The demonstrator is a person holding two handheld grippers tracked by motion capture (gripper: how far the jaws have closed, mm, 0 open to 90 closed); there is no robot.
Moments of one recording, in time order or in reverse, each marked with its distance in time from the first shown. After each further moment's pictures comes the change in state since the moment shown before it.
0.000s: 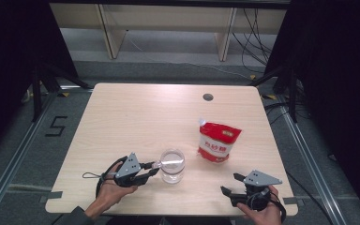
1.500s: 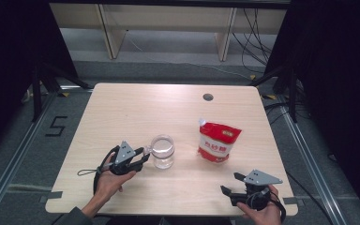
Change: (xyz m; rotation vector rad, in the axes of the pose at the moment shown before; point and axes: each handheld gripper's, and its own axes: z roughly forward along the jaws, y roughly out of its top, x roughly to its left) left arm 0.033 0.001 0.001 0.068 0.260 -0.118; right arm -0.004 0.001 0.001 -0.004 -0.002 -0.011
